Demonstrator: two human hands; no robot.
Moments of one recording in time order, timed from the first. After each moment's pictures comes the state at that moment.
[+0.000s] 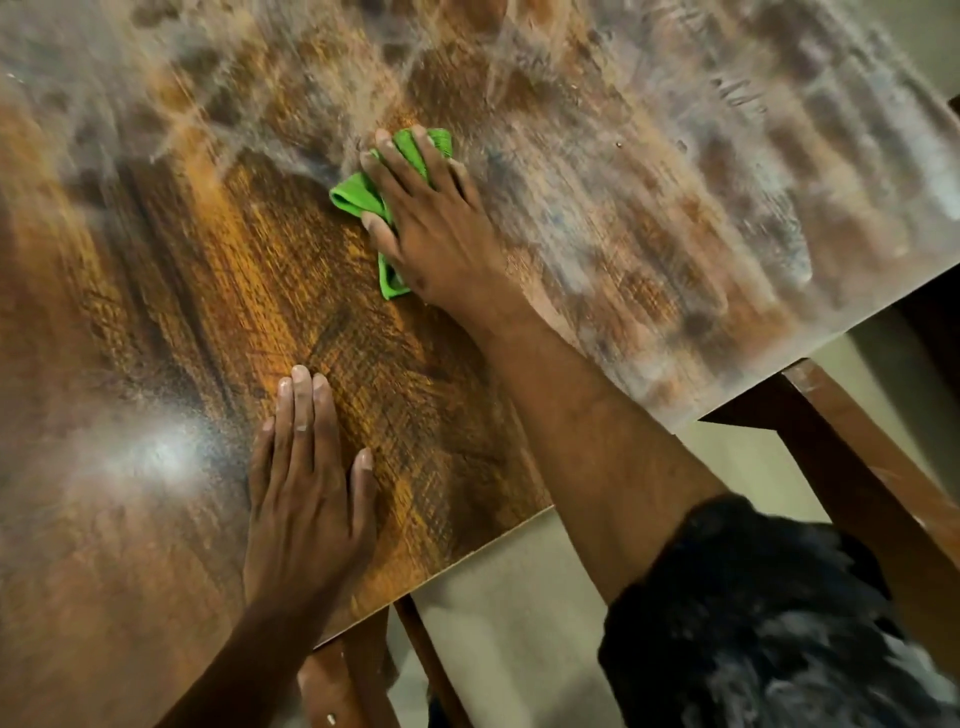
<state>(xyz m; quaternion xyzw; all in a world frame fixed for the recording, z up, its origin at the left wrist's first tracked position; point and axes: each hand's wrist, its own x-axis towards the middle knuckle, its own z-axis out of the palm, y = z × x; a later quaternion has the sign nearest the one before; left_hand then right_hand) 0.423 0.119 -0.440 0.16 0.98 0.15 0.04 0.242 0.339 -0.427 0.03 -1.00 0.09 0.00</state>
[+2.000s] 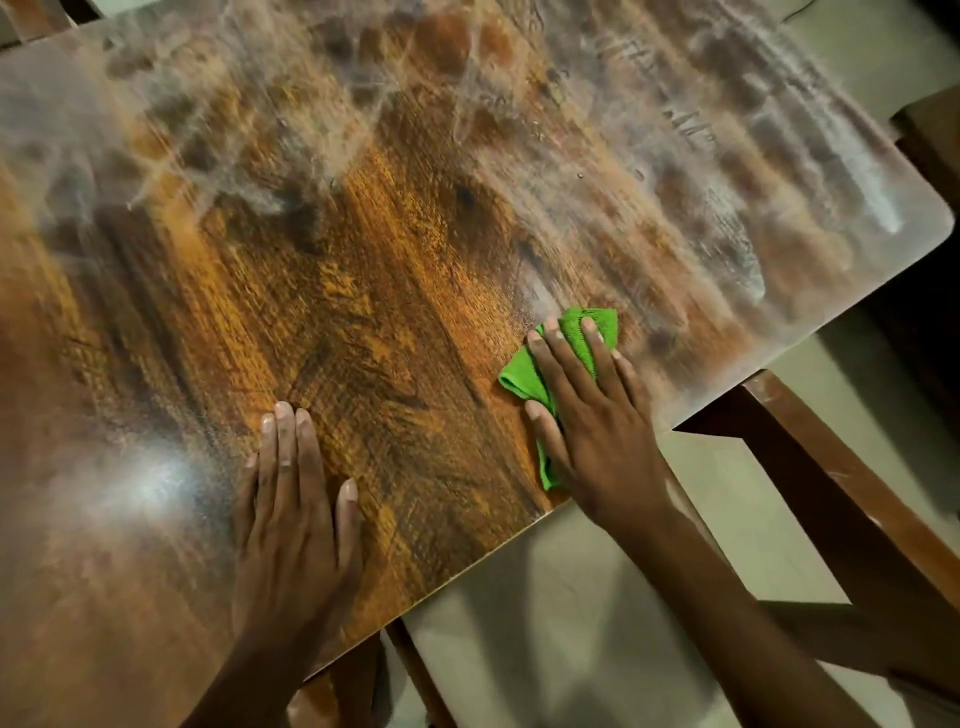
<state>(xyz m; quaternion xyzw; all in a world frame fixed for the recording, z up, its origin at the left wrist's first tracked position) 0.419 0.117 -0.438 0.15 0.98 0.15 0.01 0.455 0.423 -0.419 -0.09 -0.99 0.10 -0.04</state>
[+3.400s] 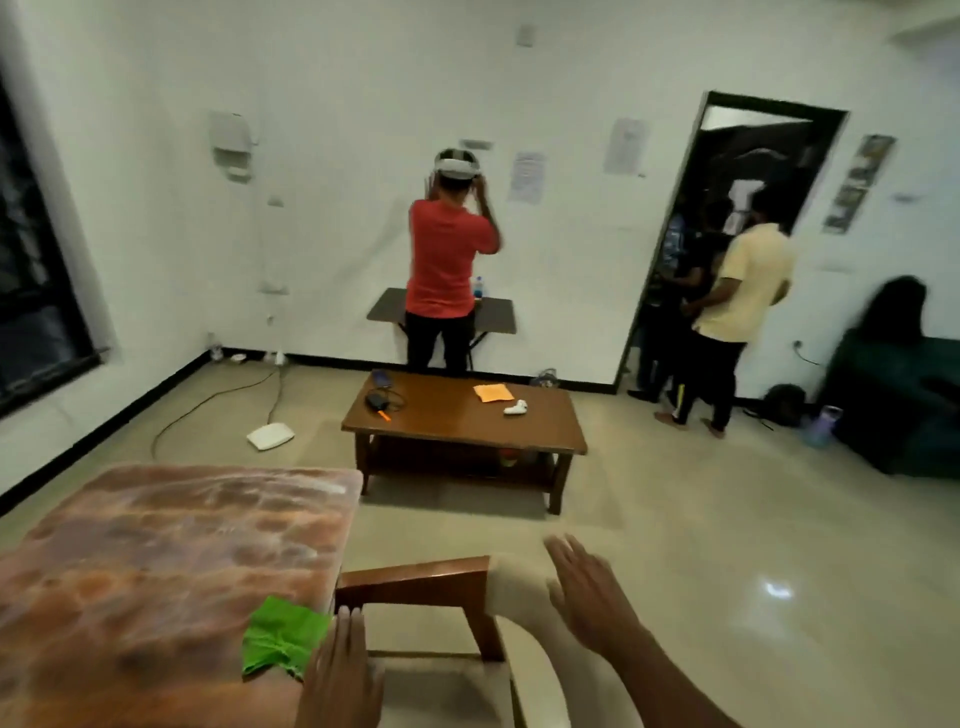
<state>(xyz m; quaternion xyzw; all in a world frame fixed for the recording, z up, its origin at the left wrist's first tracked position) 0.514 0.264 -0.210 0.68 0.69 0.20 0.09 0.868 0.339 -0.073 -0.54 -0.84 0.01 0.10</state>
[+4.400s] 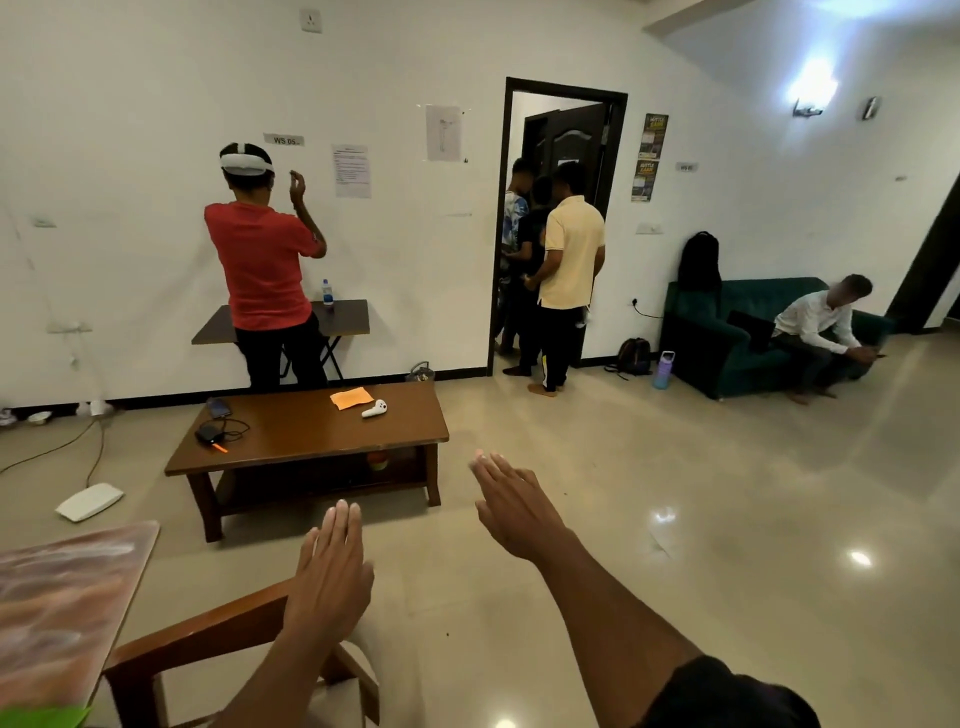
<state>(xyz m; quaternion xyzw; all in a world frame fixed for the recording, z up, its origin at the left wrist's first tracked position) 0.851 0.343 -0.065 0.76 0.64 0.11 0.02 1.133 0.355 -0.006 -0.60 -0.79 -0.06 0.08</state>
